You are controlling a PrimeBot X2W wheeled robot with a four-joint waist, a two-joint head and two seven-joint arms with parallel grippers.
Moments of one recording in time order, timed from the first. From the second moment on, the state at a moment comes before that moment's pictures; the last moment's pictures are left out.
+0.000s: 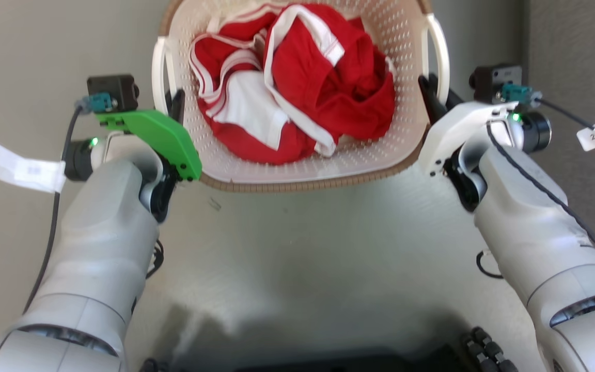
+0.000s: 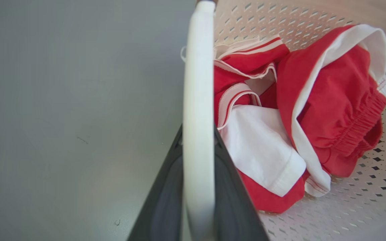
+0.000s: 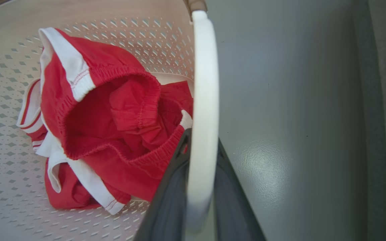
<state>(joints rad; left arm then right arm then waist) -0.97 -0.02 -0.46 1.16 -0.63 -0.13 -0.16 -0.88 -0.04 0.32 1.09 0.27 0.10 -0.25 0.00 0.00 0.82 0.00</state>
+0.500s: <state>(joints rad) -0.87 -0.04 -0.47 1.24 -0.68 -0.13 -0.11 -0.78 -0.01 0.36 1.19 0.31 0.12 -0.25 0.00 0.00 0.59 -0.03</state>
